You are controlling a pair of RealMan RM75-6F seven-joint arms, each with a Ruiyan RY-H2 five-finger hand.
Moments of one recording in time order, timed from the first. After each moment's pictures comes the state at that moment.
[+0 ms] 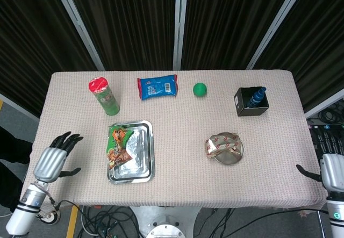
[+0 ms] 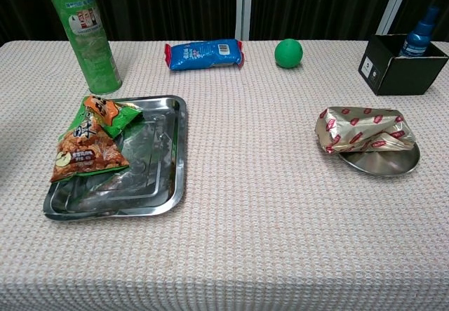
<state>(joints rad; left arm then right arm) -0.24 -1.30 -0.03 -1.50 1.60 1.32 -0.01 0.07 -1.19 0.12 -1.41 -1.48 1.51 0.18</state>
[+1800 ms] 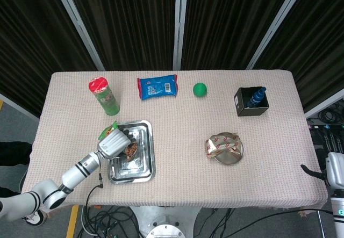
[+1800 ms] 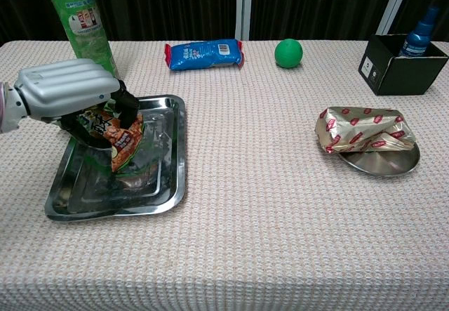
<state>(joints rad) -0.69 -1.56 -0.02 -1.17 1.71 1.06 0.04 0.08 -1.19 0.13 -1.36 -1.40 1.42 0.25</state>
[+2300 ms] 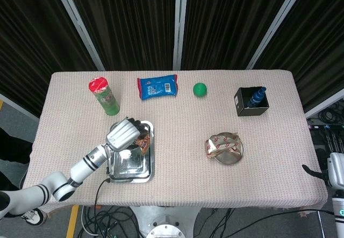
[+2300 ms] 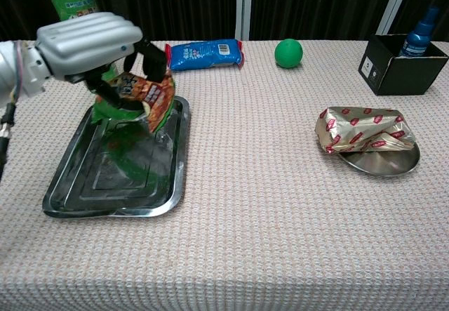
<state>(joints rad) -0.78 -1.60 -0.09 -1.16 1.72 1.14 -0.05 0.08 -1.20 0.13 -1.34 -1.40 1.43 0.27</state>
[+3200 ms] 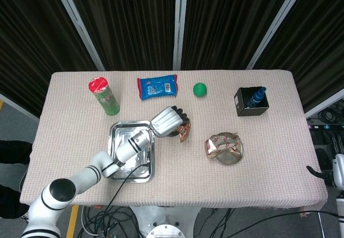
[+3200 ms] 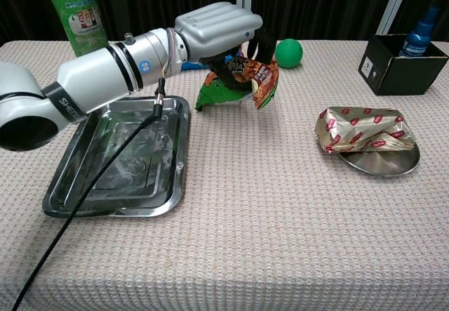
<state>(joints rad) -1.11 -1.99 -0.16 -0.62 1.68 1.04 -0.25 0.07 -1.22 0.13 -1.26 -1.38 1.40 0.34</state>
